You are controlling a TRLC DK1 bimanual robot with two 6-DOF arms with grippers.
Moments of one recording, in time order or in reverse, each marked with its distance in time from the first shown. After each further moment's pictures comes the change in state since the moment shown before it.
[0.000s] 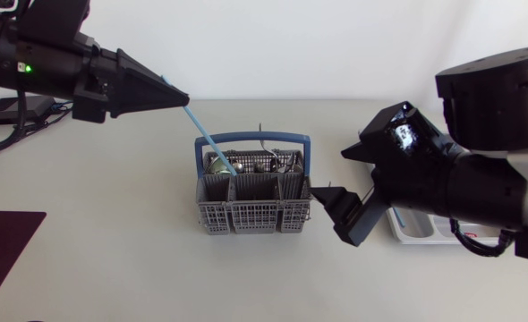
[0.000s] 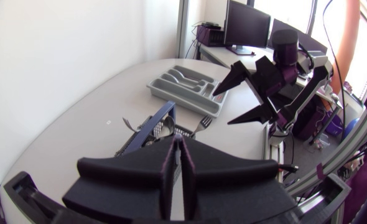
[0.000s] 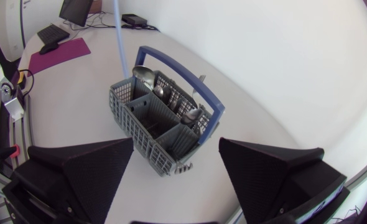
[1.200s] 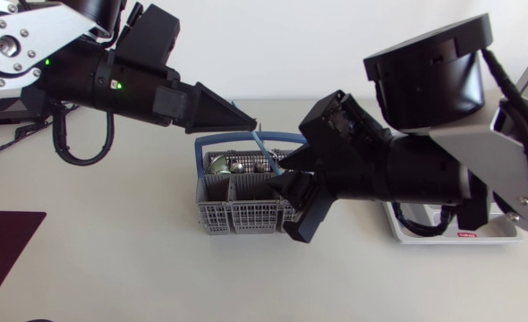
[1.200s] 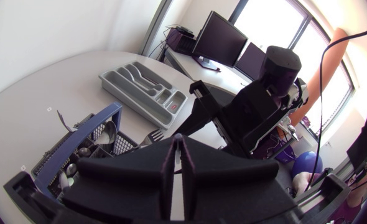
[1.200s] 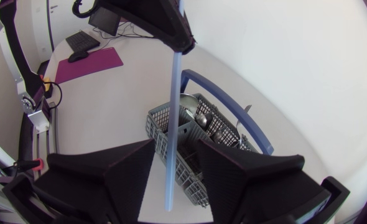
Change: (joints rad) left arm -0.174 0.141 -0.059 0.222 0.146 -0.359; right arm 0.091 0.190 0.109 0.082 -0.145 0.038
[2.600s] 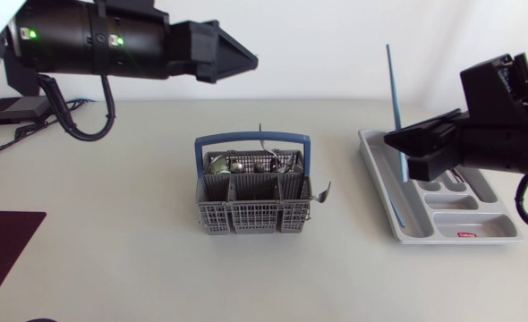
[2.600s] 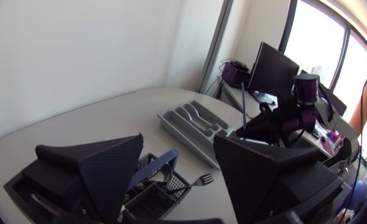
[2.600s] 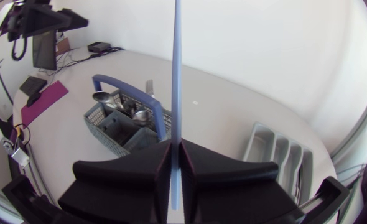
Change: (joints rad) left arm -0.085 -0.075 0.015 0.229 -0.490 -0.189; right arm -0.577 -0.241 -0.028 -0.195 -0.185 0.044
